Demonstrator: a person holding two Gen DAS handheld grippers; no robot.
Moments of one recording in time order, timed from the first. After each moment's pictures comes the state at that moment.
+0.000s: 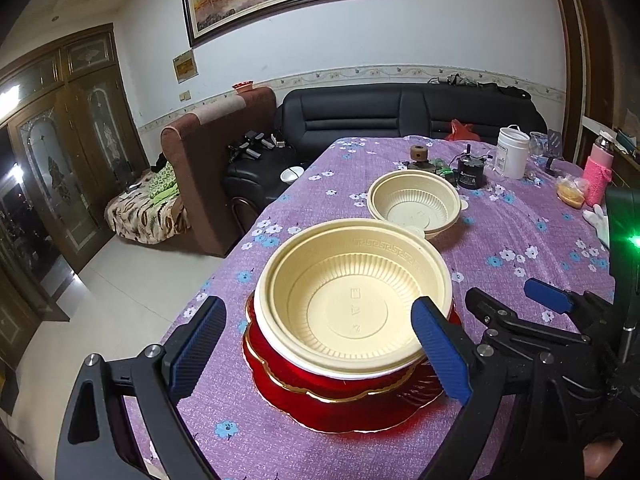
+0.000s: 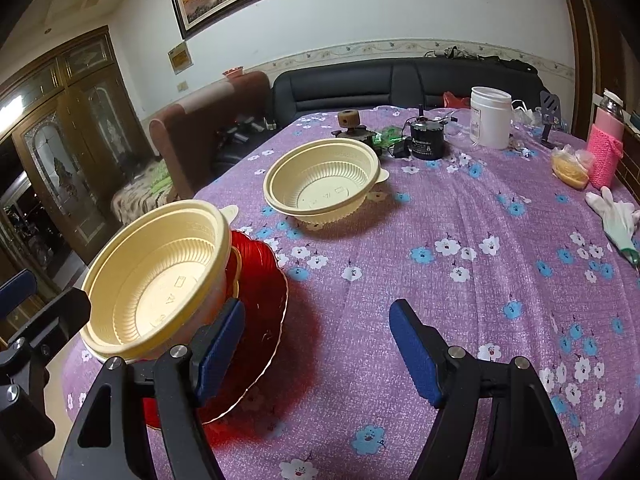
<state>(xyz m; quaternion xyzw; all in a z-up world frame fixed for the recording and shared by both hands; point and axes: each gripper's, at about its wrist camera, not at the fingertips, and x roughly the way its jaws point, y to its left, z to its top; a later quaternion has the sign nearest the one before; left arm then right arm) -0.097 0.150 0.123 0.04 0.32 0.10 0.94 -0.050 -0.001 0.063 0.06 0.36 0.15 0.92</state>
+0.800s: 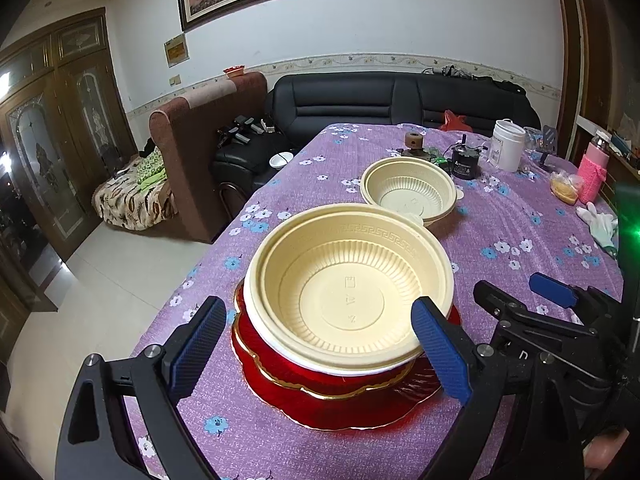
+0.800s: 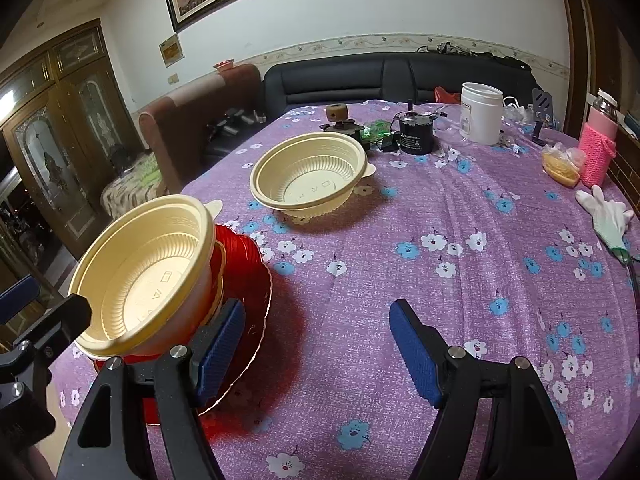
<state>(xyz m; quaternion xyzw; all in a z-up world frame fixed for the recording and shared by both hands) -0.092 0.160 0.117 0.02 0.35 0.08 0.93 -0.048 -0.004 0.065 0.05 0.38 0.13 0.91</state>
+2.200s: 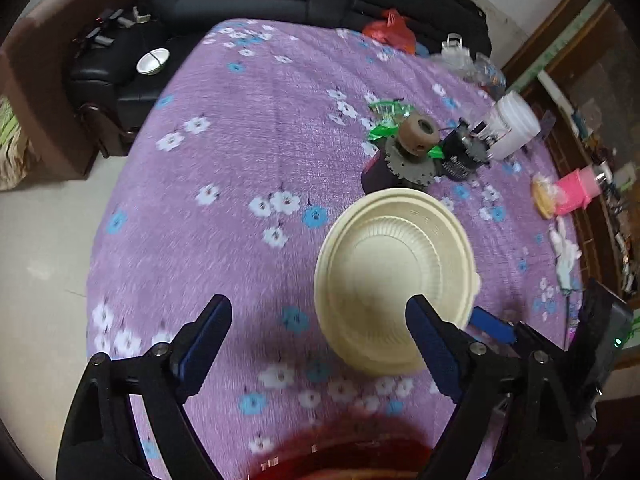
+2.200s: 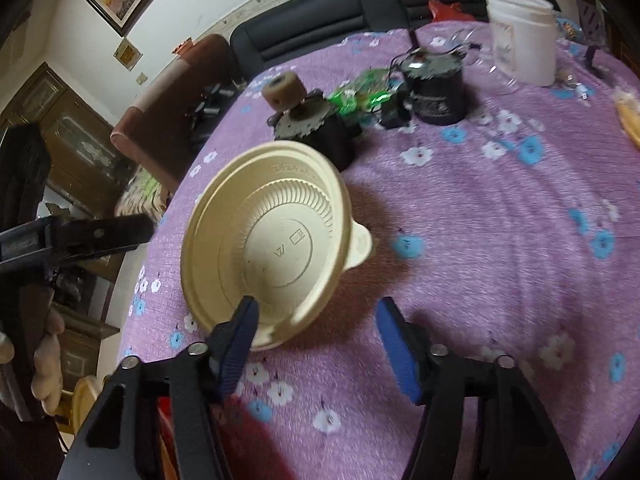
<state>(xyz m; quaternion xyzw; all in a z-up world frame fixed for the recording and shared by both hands) 0.231 0.186 0.075 -0.04 0.59 -0.13 0.80 0.145 -0.017 0.029 0.18 0.50 0.16 0.83</state>
